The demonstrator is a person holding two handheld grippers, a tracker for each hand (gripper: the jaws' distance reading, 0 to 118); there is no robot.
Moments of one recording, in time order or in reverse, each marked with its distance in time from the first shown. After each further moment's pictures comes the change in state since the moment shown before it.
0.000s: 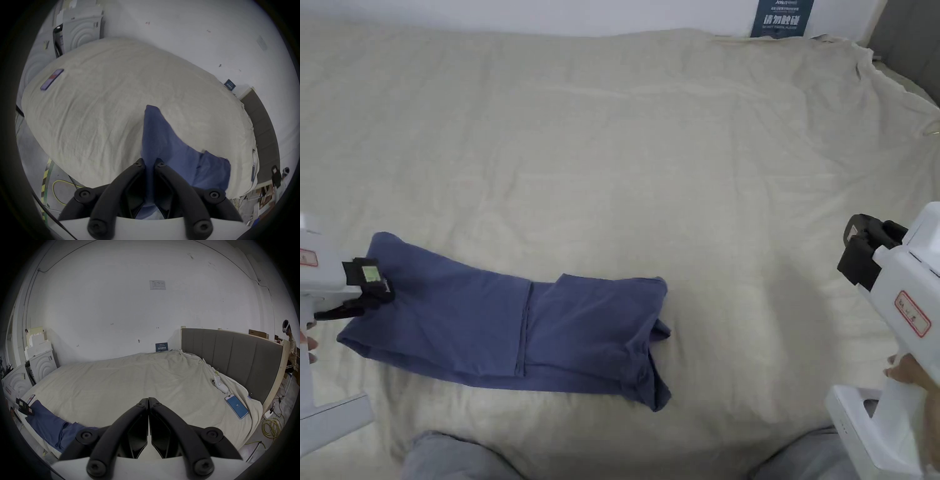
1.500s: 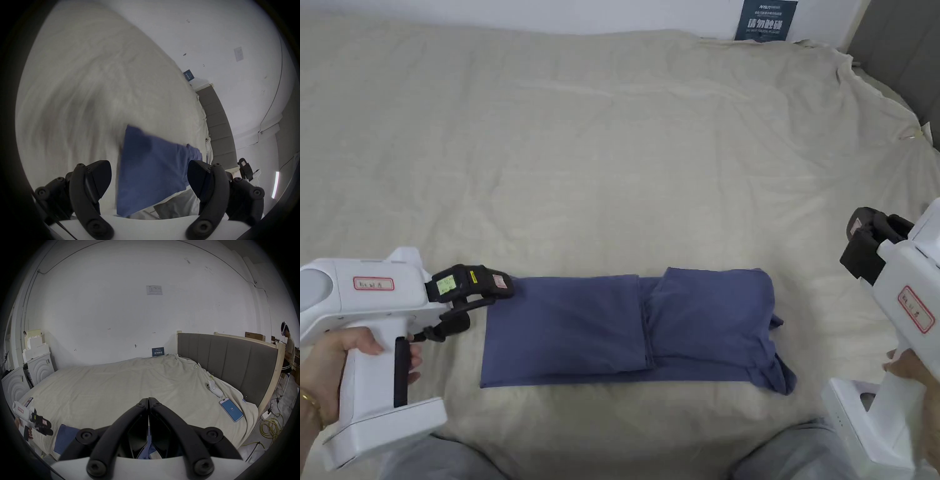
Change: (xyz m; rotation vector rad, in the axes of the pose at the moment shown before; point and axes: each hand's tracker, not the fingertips) left arm 0.012 -0.046 -0.124 -0.227 -0.561 0.128; right arm 0.007 0.008 0.012 0.040 -0.037 -0.001
